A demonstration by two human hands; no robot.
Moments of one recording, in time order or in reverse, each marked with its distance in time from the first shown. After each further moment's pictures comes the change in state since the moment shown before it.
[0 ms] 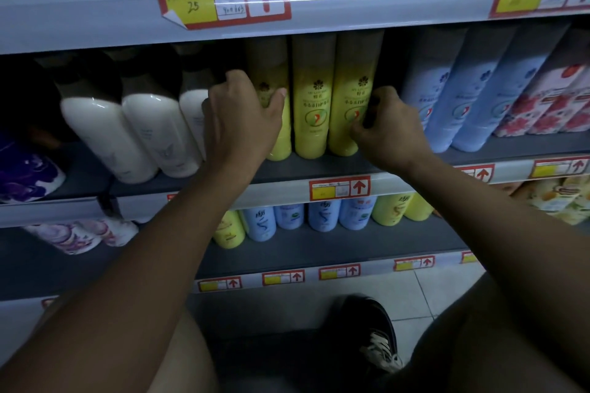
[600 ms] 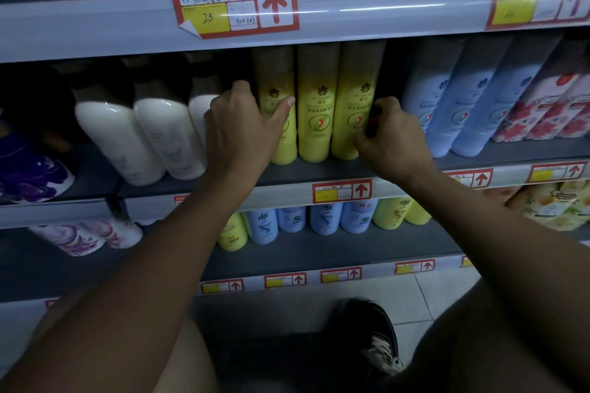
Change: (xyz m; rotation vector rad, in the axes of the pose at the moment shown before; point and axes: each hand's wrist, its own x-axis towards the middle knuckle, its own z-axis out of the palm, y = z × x) left_hand -0.003 -0.014 0.001 0.022 0.074 0.046; right_hand -0.005 0.007 0.005 -0.058 0.055 -0.038
